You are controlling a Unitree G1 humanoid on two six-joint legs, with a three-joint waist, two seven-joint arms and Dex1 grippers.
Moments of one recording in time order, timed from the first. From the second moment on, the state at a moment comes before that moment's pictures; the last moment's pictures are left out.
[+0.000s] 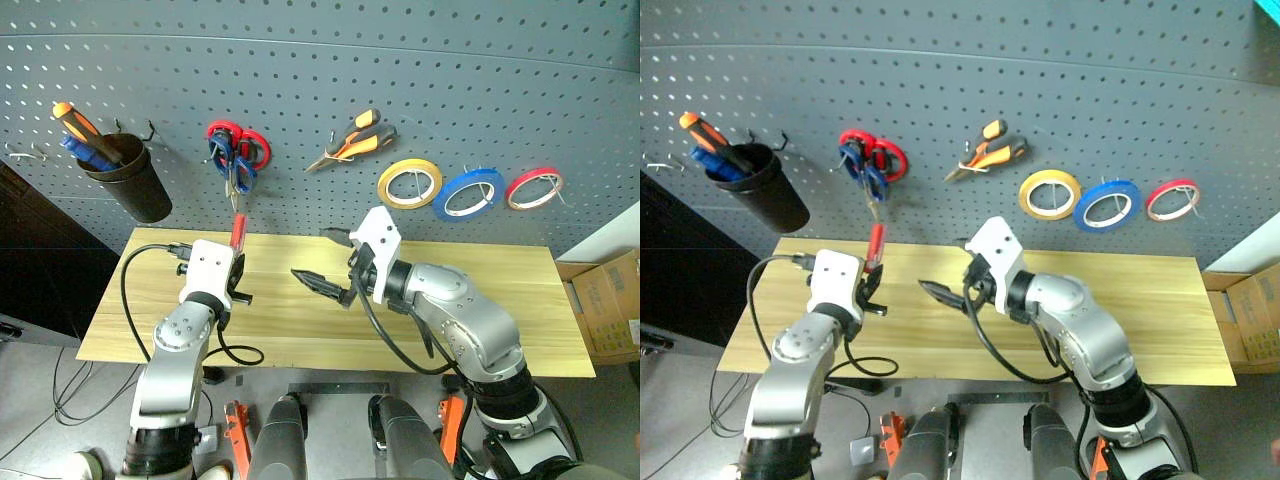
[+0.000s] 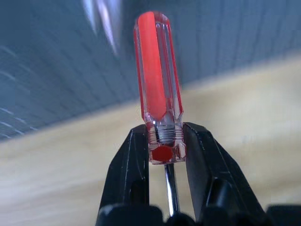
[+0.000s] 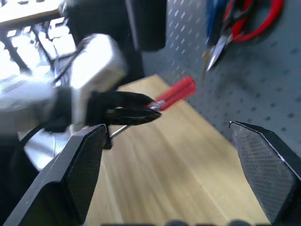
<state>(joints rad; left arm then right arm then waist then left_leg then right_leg) -0.10 0.29 0.12 -0.36 0.07 0.51 -0.20 -0.50 -0.14 0.26 -0.39 0.26 0.73 0.58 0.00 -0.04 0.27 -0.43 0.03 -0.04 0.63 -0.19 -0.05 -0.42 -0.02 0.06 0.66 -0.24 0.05</state>
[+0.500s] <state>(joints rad) -0.39 0.40 0.28 -0.27 0.19 0.31 0.04 -0.64 -0.06 0.21 -0.33 0.38 0.69 0.55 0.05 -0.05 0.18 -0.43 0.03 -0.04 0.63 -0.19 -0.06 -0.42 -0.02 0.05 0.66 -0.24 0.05</state>
